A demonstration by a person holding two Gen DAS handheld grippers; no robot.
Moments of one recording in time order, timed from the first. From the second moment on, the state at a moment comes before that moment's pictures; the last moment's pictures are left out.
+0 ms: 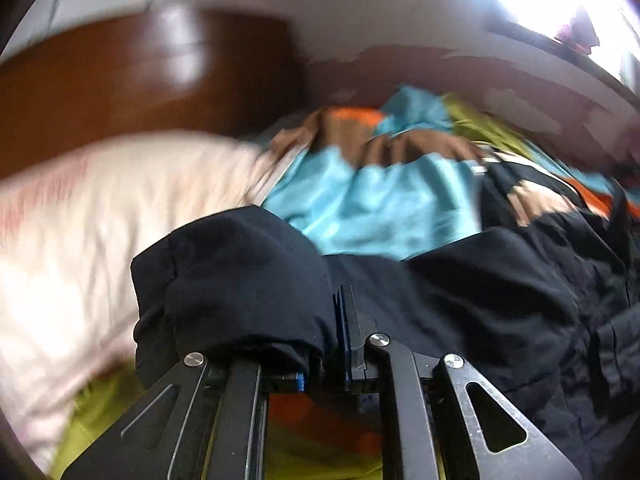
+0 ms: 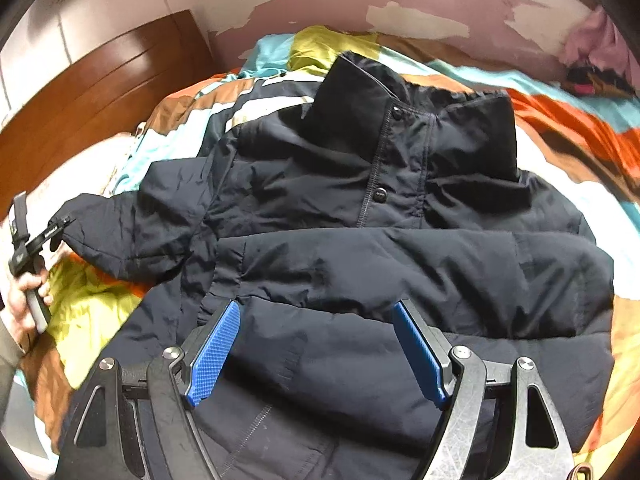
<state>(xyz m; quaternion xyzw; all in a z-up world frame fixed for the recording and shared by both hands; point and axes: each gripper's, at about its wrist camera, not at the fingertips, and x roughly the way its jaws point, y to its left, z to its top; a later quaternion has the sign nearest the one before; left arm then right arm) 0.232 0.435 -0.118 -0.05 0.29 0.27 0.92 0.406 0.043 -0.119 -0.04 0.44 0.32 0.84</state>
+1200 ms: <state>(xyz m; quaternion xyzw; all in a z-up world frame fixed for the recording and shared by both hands) 0.366 0.069 -0.256 0.45 0.29 -0.02 0.85 0.463 -0.039 -0.154 0.27 0.52 0.38 0.72</state>
